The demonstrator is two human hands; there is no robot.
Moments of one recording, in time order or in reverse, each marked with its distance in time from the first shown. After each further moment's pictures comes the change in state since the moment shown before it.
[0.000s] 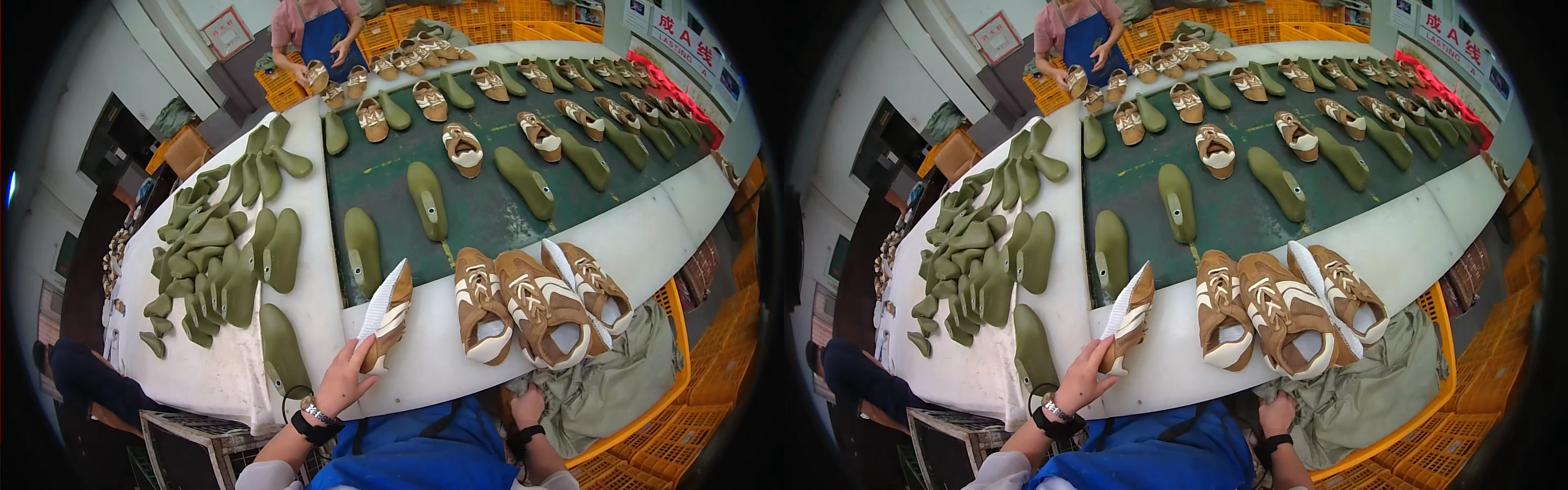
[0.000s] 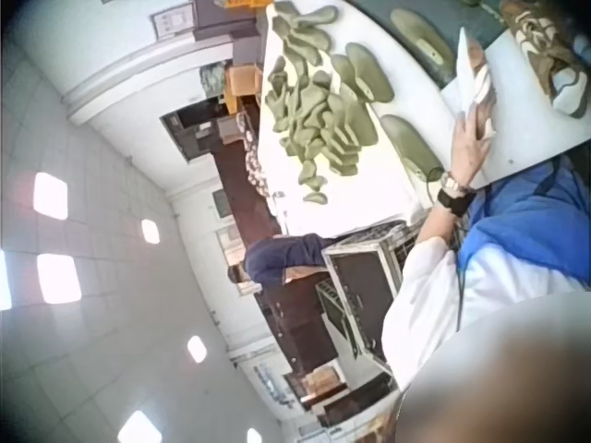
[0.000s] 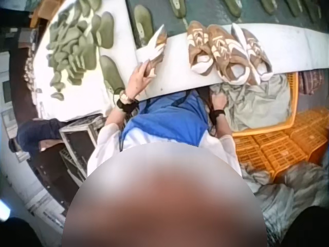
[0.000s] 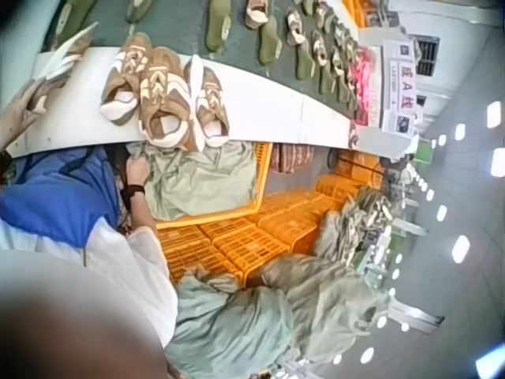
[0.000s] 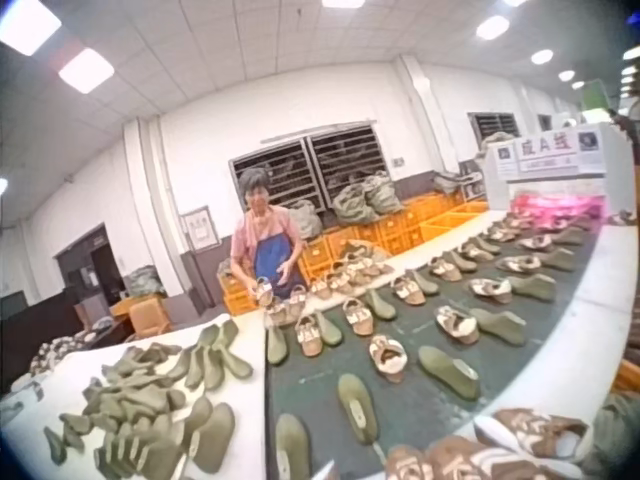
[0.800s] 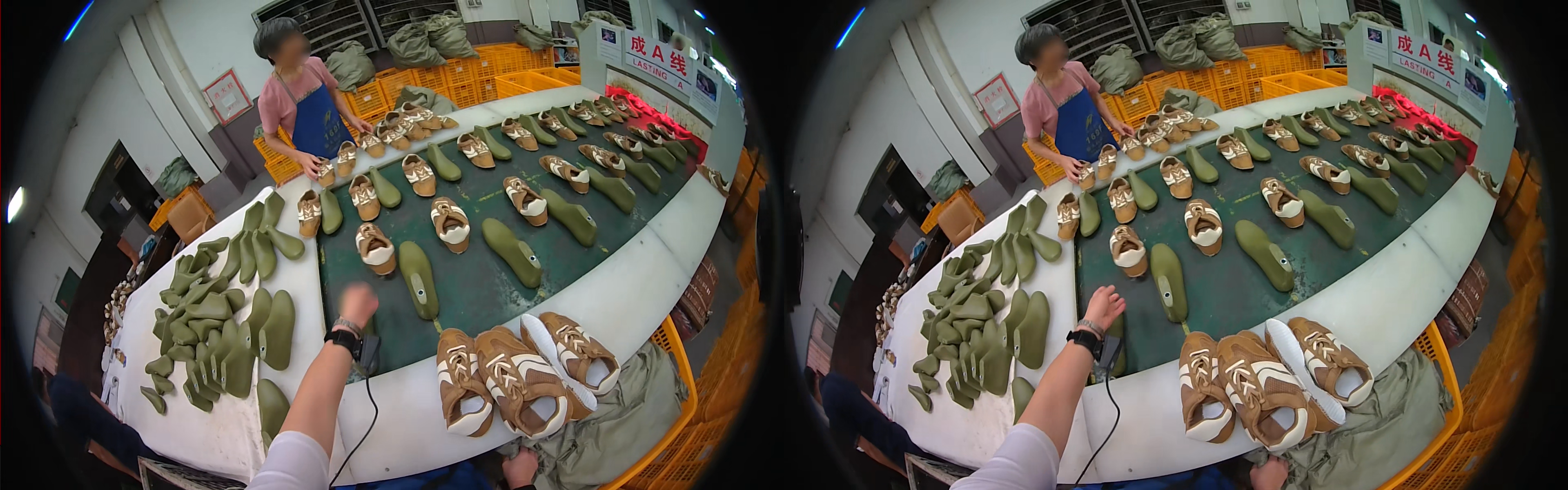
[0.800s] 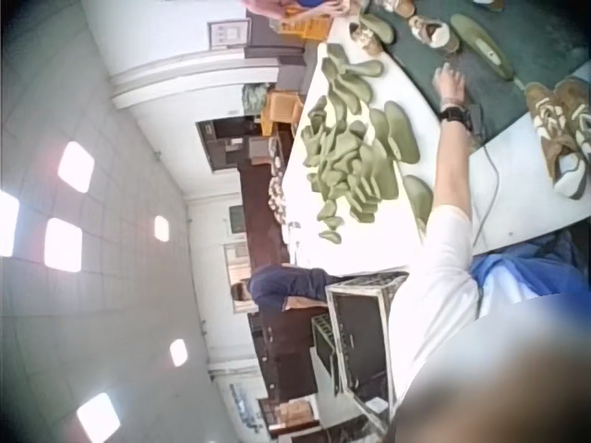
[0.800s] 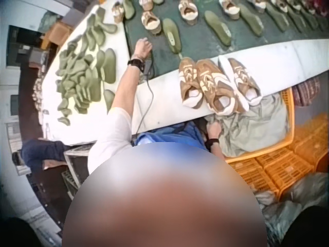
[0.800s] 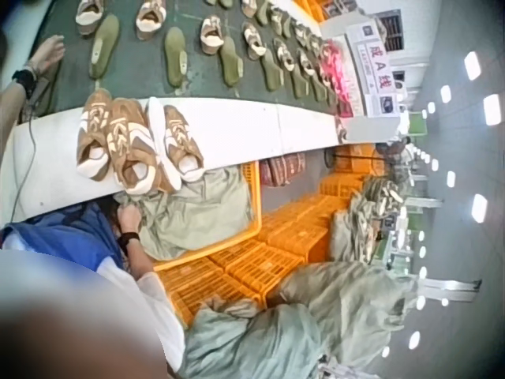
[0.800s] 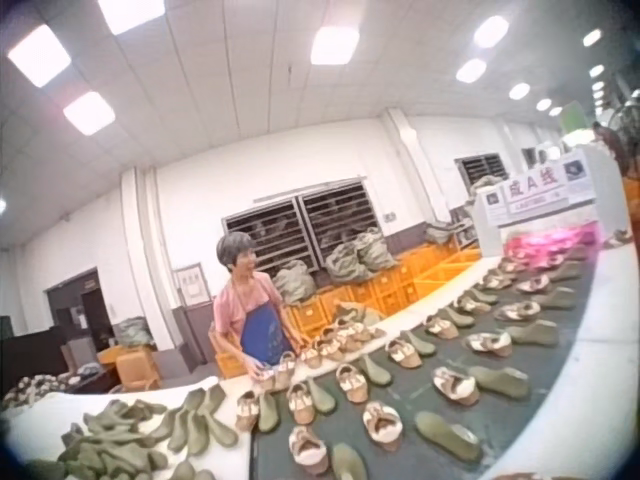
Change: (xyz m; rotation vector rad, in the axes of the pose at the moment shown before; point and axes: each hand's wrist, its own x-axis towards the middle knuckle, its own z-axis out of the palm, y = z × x) left_hand 0.329 -0.088 0.006 -1.341 0.355 -0.662; right_hand -0.005 0.000 -0.009 -0.031 -0.002 -0.078
